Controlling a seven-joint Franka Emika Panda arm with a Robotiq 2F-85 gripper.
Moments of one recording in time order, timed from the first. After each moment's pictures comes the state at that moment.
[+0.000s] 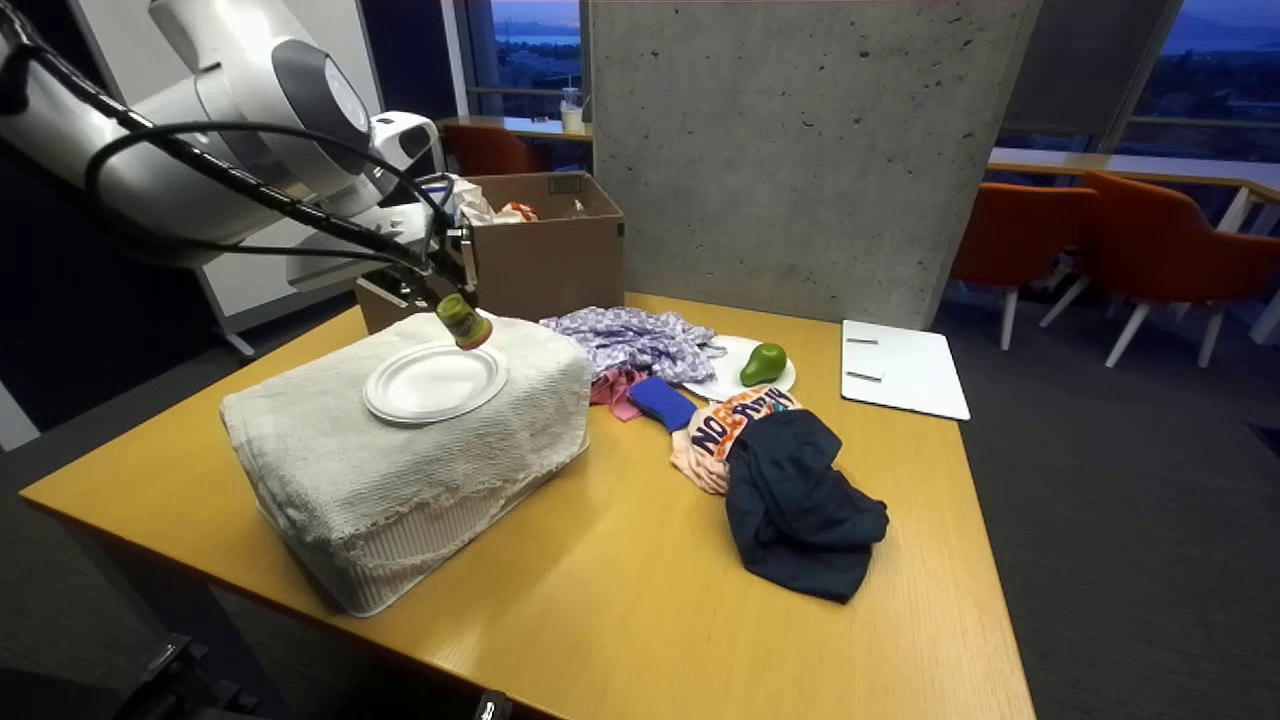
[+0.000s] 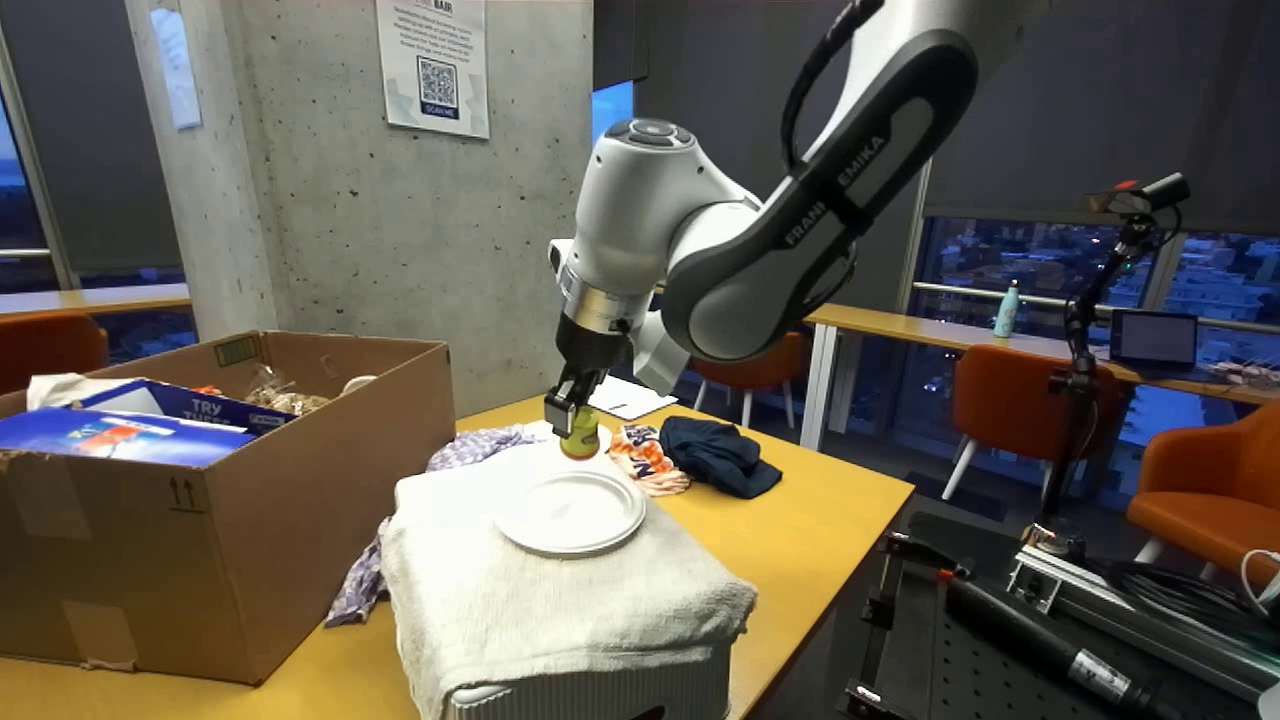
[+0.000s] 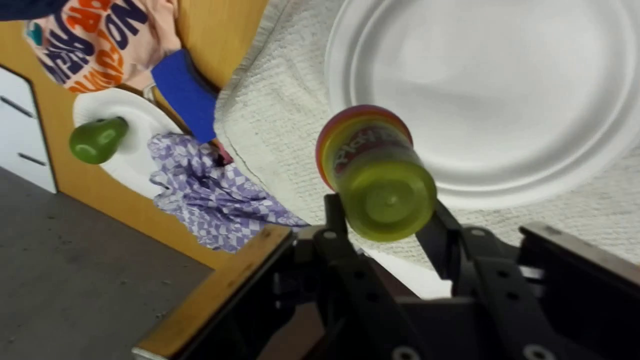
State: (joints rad) arm 0.36 0.52 -0.26 -1.92 -0.50 2.81 0.30
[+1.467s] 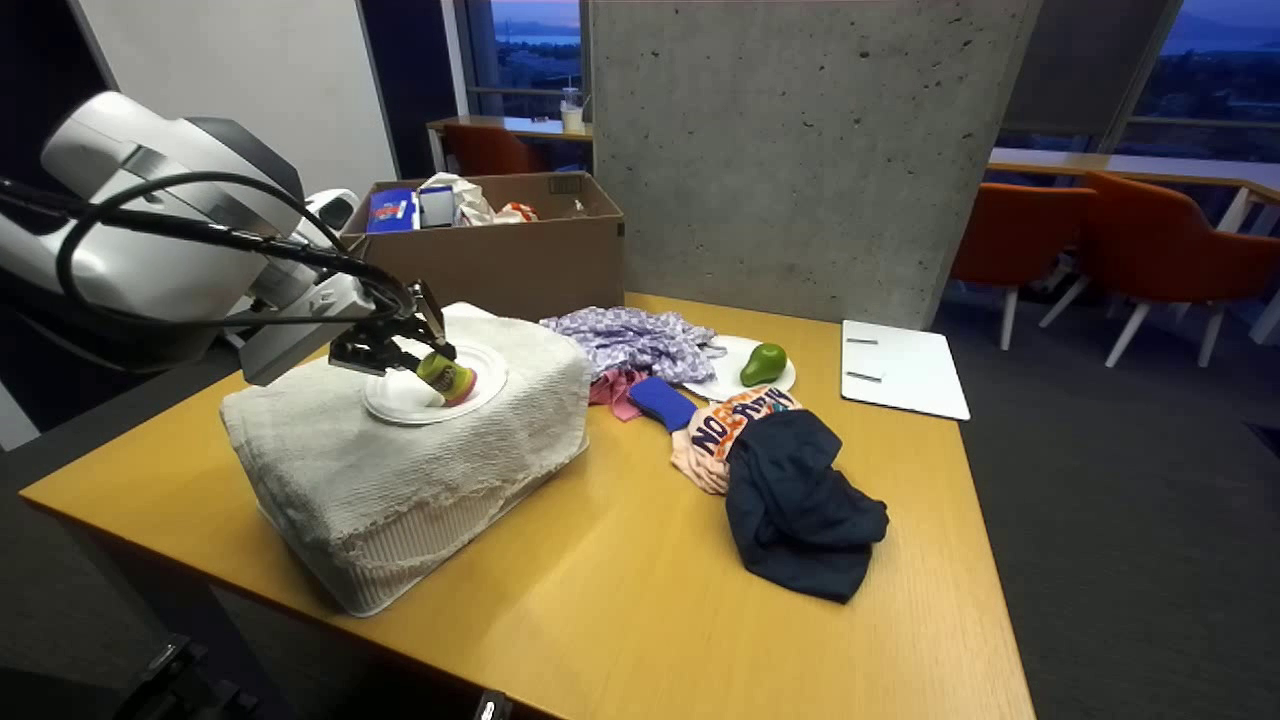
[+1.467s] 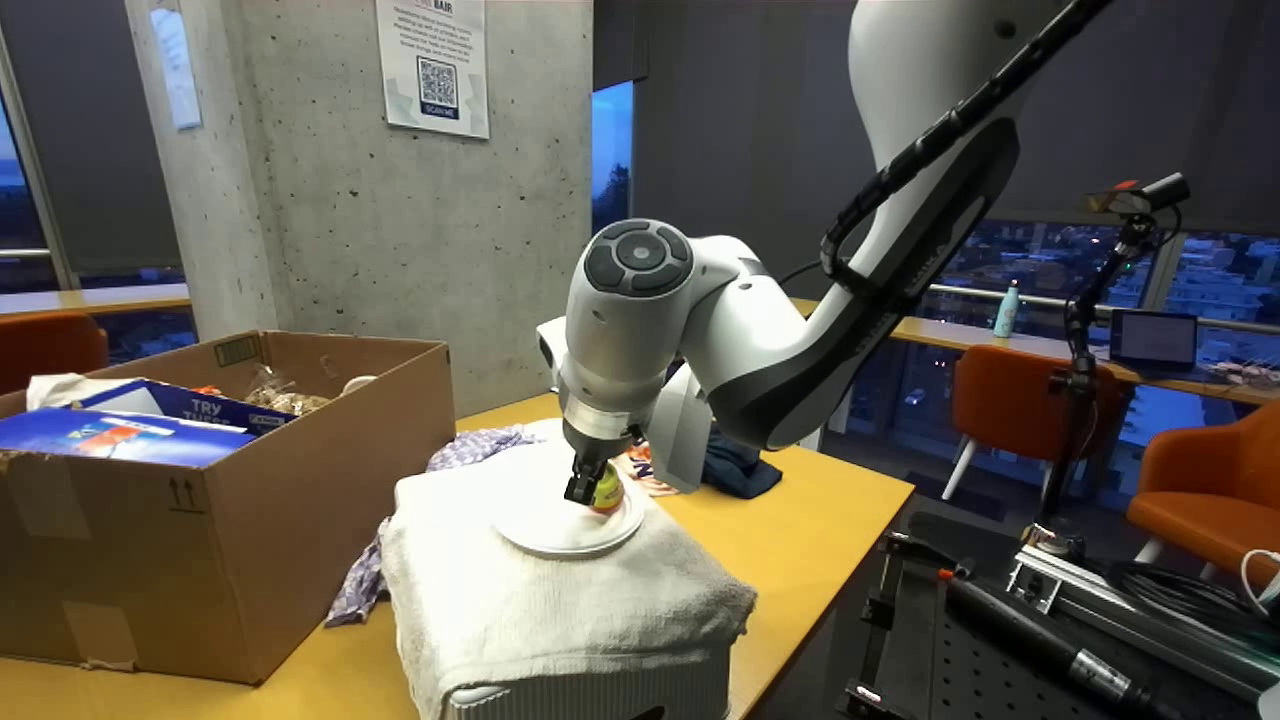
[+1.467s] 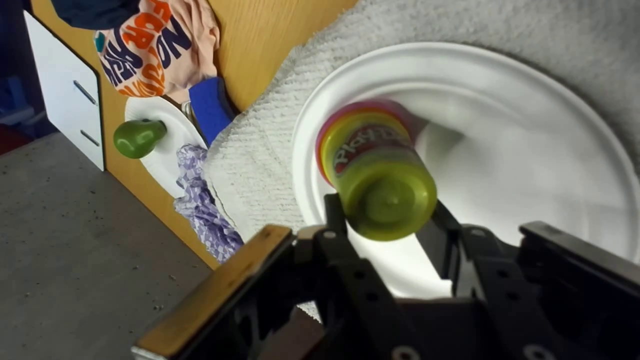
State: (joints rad) arm 0.63 0.61 -0.46 -1.97 -0.91 2.76 0.69
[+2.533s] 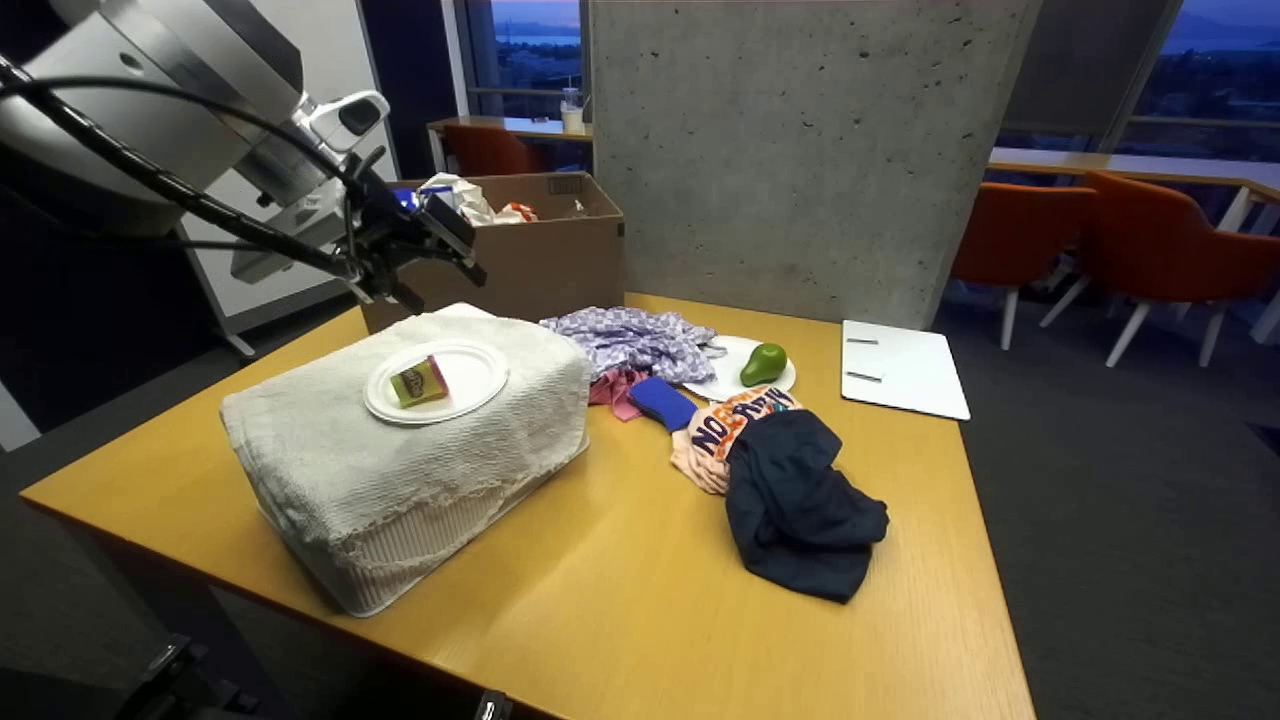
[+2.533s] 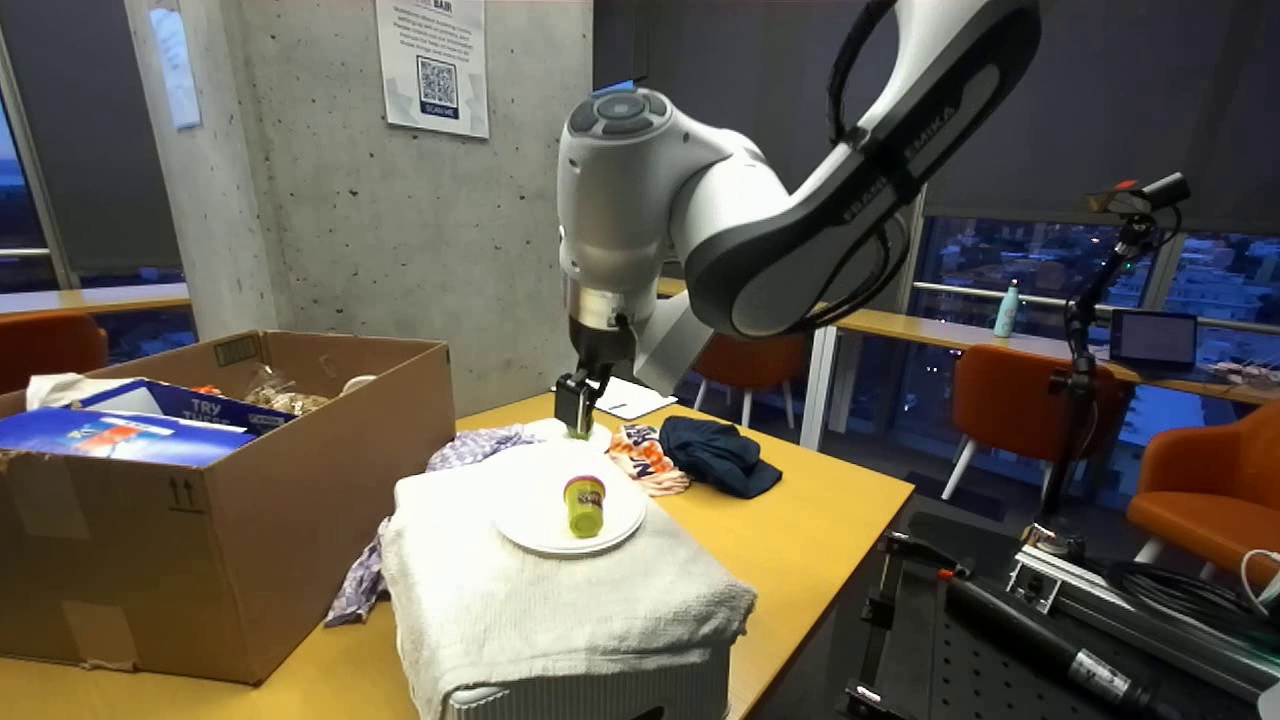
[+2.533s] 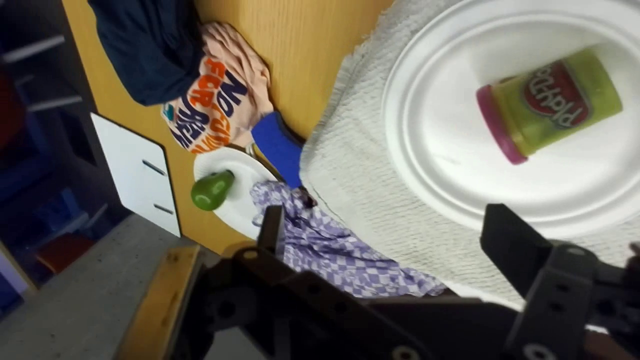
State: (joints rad) arm 0.35 0.42 -0.17 -1.93 -0.80 2.49 0.72
